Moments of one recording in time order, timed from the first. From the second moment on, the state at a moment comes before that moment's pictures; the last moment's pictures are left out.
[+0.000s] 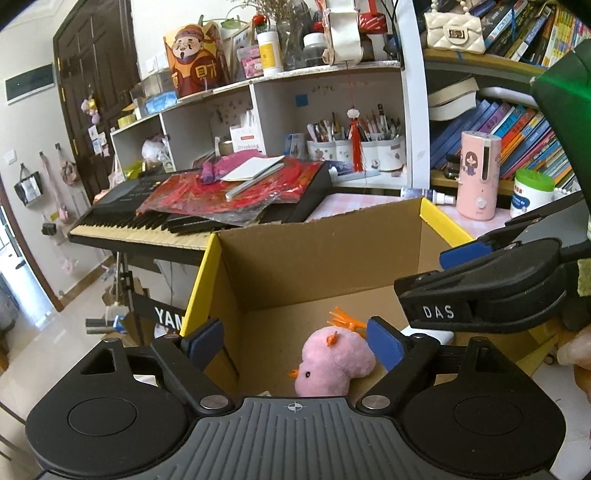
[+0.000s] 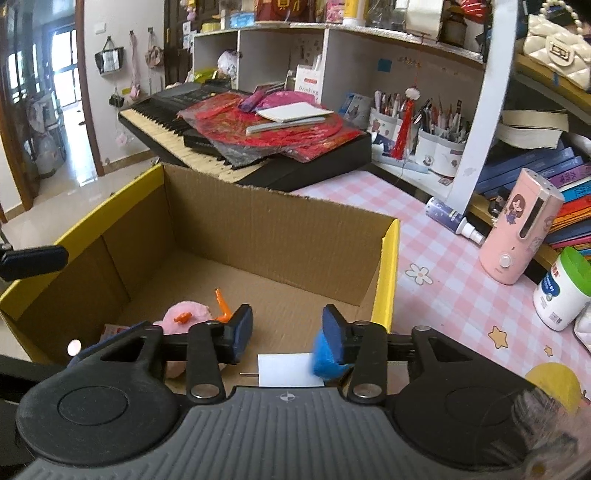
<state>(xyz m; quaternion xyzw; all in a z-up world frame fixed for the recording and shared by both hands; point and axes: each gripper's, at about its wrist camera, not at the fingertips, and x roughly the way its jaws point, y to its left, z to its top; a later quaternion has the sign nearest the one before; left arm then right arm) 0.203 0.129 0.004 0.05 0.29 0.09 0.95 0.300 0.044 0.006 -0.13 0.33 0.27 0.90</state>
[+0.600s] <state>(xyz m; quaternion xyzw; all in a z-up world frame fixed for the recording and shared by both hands) 0.167 0.133 0.024 0.03 0.26 0.12 0.96 0.259 0.016 0.041 -0.09 0.27 0.23 0.93</state>
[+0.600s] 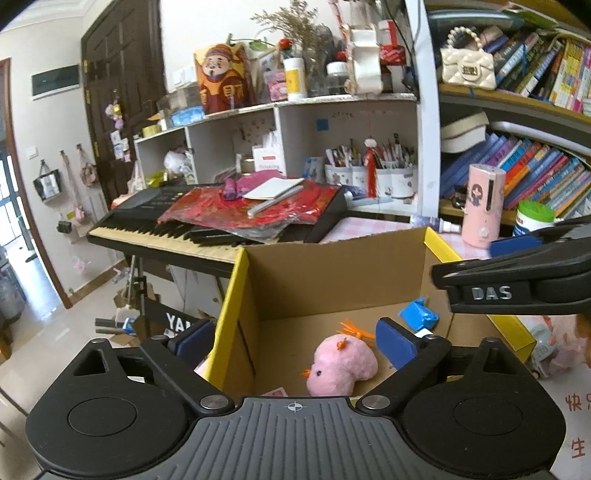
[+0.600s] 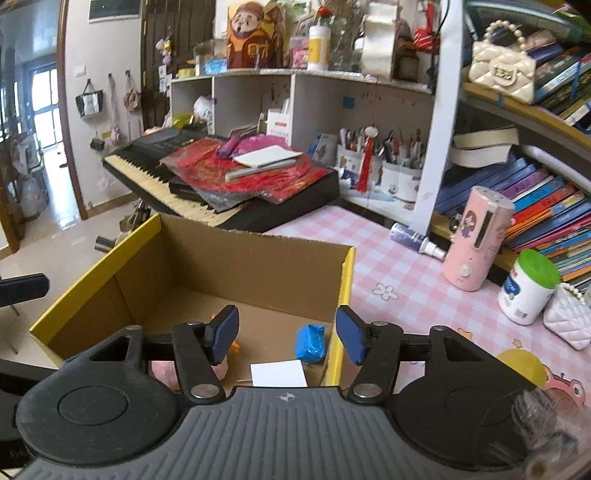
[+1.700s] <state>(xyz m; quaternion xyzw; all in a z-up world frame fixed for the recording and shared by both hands) 0.078 0.146 0.011 0.00 0.29 0.14 0.95 0.139 -0.001 0.010 -0.11 0.30 0.07 0.95</state>
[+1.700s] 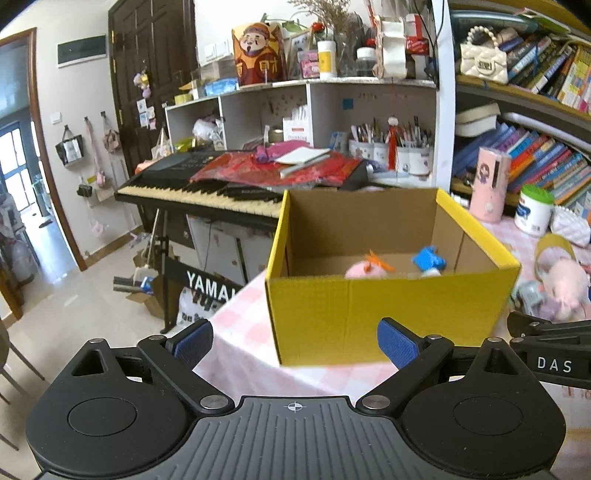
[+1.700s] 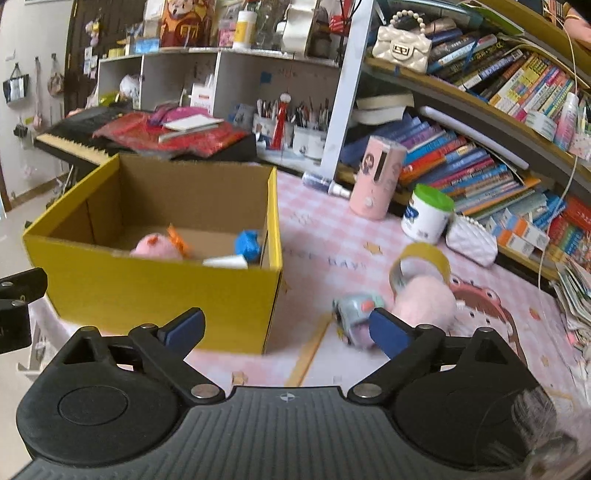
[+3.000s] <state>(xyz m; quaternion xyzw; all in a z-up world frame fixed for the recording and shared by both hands) -0.006 0.122 -0.011 0.05 0.35 0.05 0.93 0.011 -0.019 -0.021 -0.10 0.36 0.00 0.93</state>
